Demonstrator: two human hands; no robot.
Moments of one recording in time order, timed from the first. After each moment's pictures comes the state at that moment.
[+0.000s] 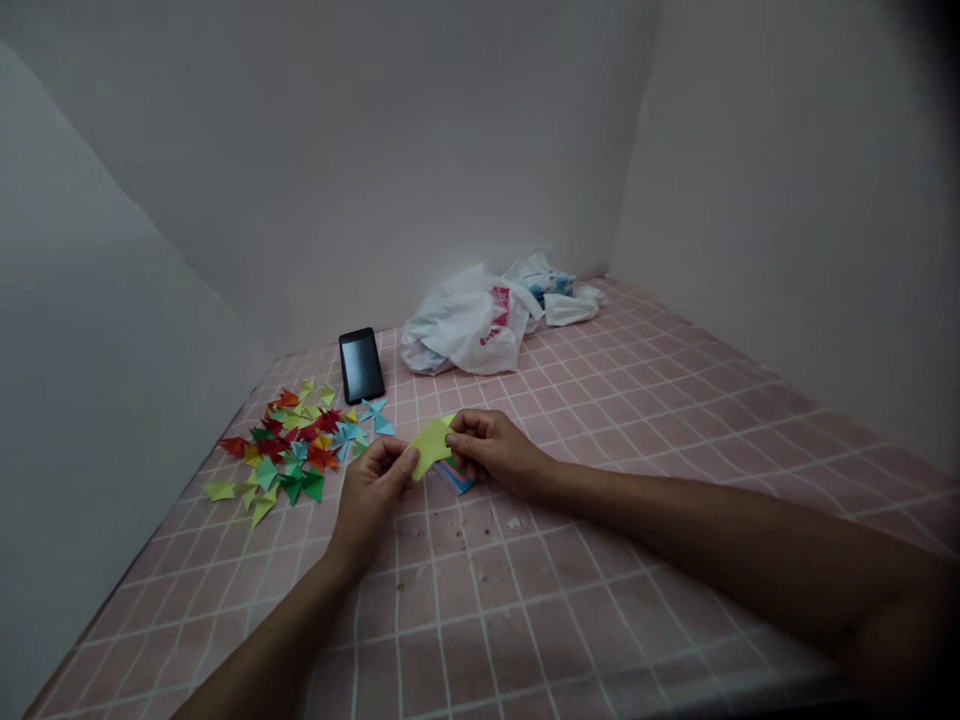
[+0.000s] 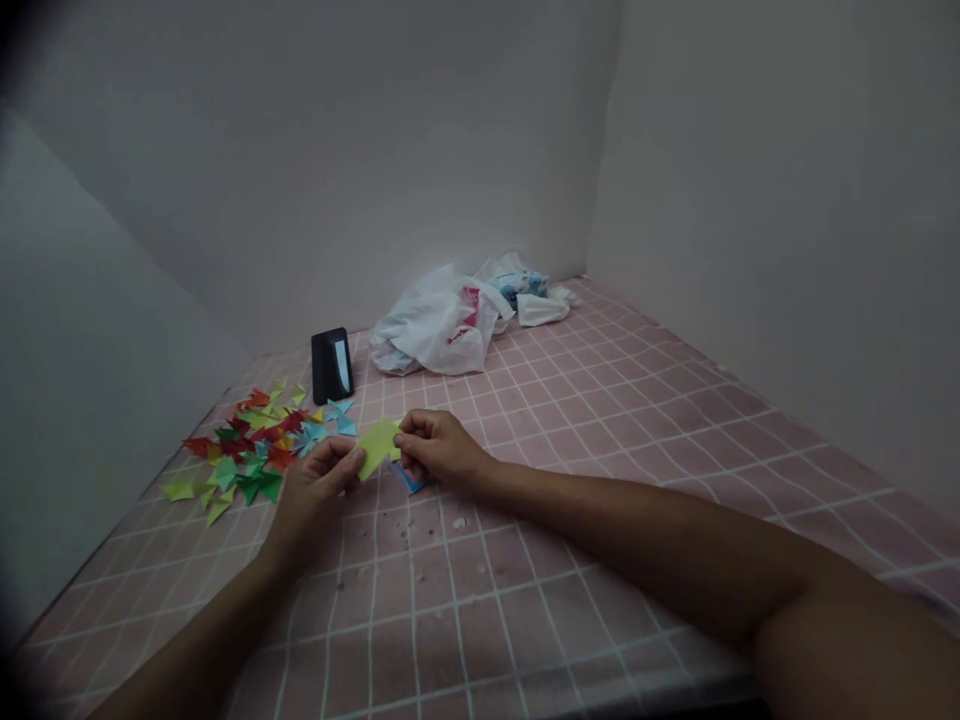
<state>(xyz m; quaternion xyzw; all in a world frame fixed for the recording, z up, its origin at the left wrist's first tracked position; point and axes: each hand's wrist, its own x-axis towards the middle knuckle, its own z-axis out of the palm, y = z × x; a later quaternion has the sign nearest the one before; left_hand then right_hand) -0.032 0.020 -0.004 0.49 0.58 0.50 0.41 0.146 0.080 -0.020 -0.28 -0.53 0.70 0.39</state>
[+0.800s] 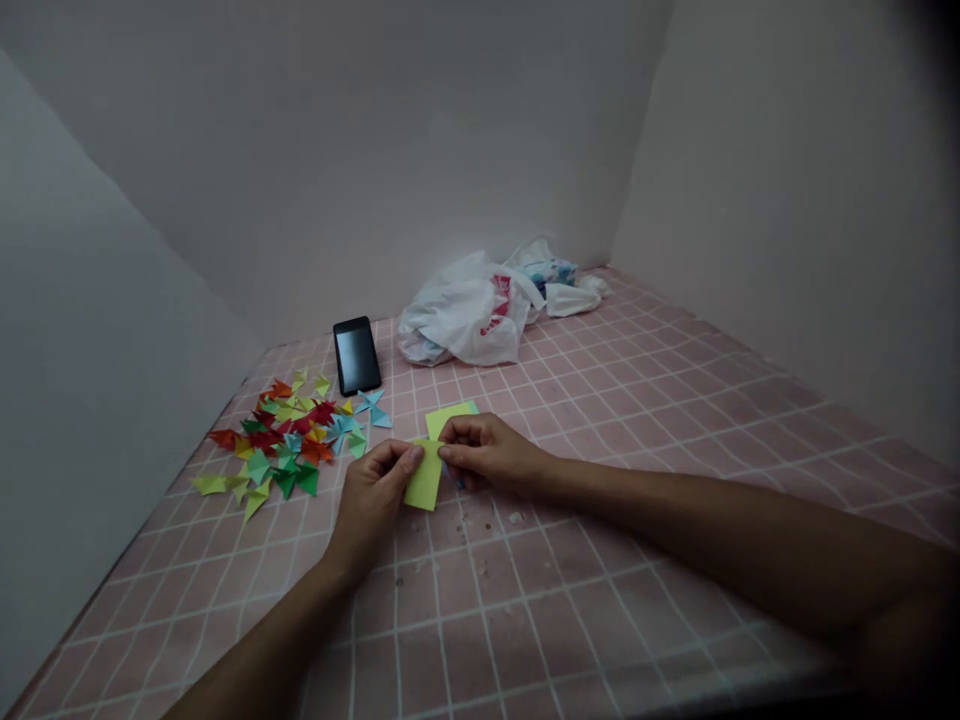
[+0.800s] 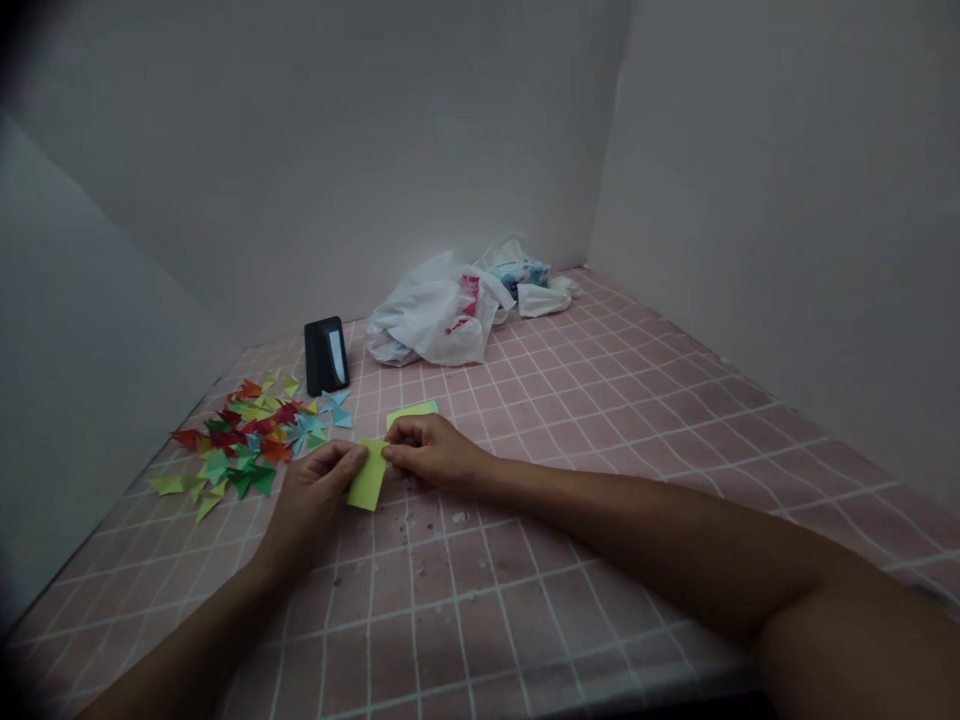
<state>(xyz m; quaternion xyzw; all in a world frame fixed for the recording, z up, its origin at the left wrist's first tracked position) -0.032 0.016 -0.015 0.48 0.58 0.49 0.44 0.146 0.074 -0.016 -0.29 -0.58 0.70 0.29</state>
